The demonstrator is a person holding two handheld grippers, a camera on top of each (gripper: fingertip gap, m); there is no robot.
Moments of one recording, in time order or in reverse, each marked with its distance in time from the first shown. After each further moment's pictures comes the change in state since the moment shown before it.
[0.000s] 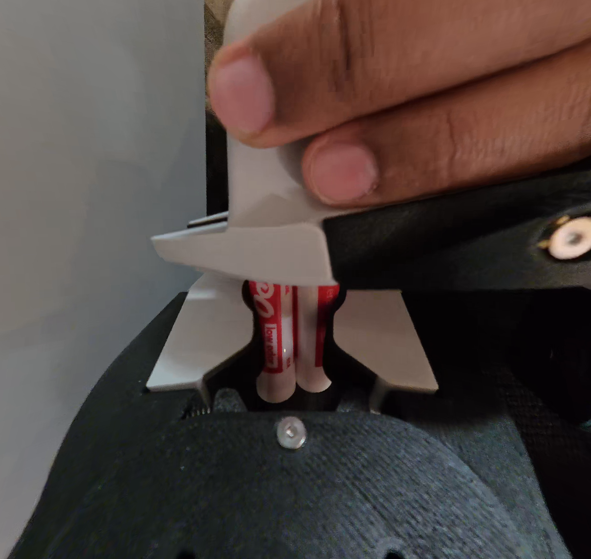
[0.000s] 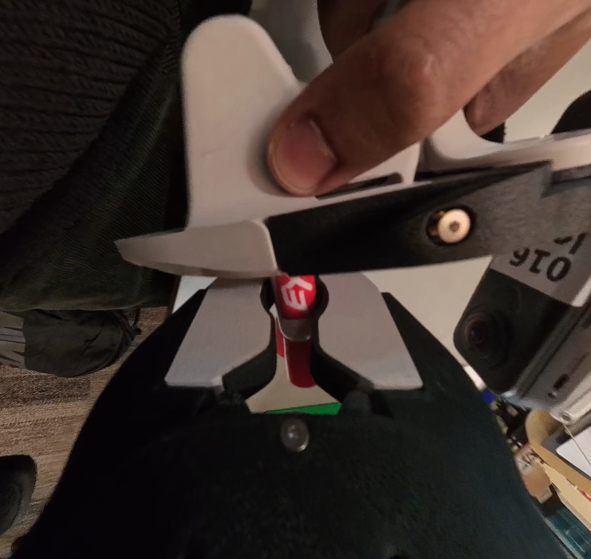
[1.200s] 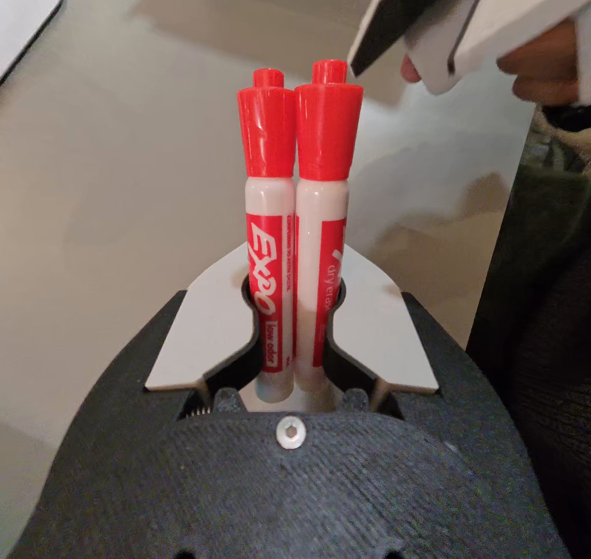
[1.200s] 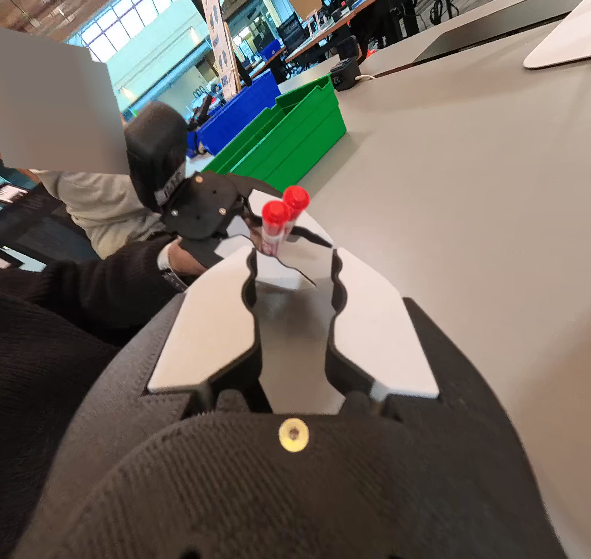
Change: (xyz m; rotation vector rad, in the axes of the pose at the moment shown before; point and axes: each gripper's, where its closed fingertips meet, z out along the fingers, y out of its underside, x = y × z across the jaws) left arm -0.080 -0.011 -0.138 0.393 -1.137 0.440; right arm 0.078 0.009 -0.046 1.212 -0.023 1.471
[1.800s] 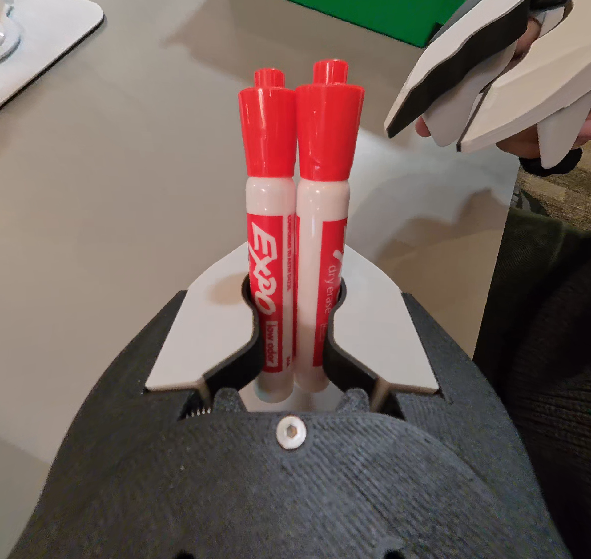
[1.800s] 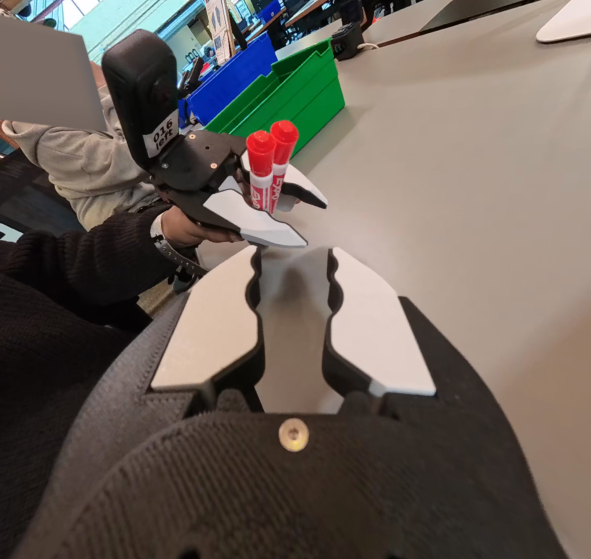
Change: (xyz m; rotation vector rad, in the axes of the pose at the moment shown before) left arm -0.016 -0.008 -0.005 0.102 0.019 -0.096; right arm 0.010 0.014 0.002 -0.075 -0.002 -0.036
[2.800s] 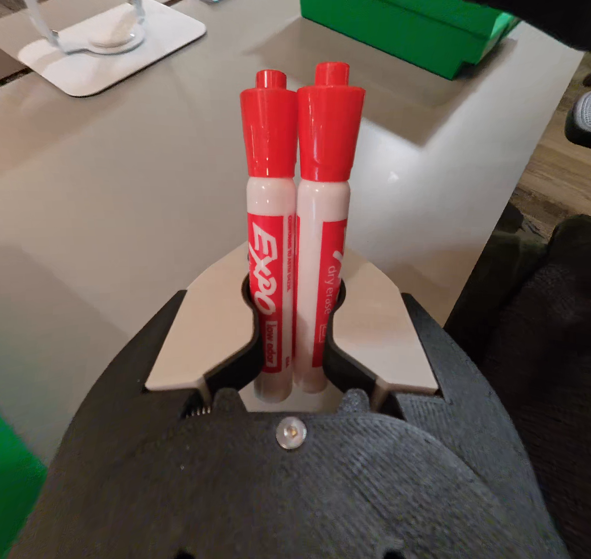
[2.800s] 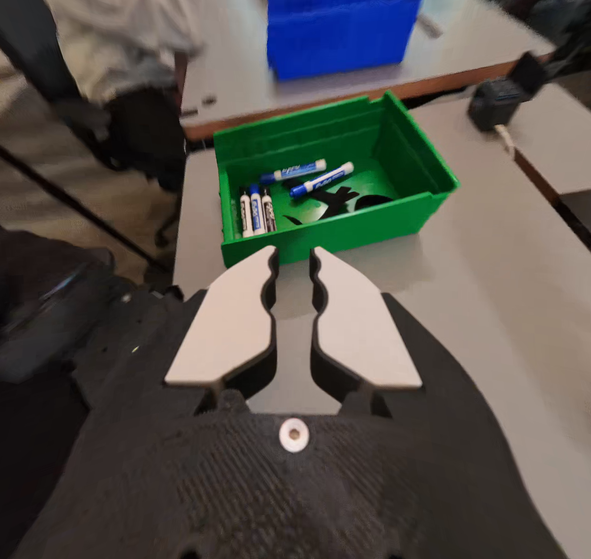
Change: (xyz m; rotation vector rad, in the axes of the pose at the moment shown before) left arm -0.006 0.025 -0.067 0.111 -0.168 -0.115; right arm -0.085 -0.135 0.208 -0.384 -0.230 -0.554
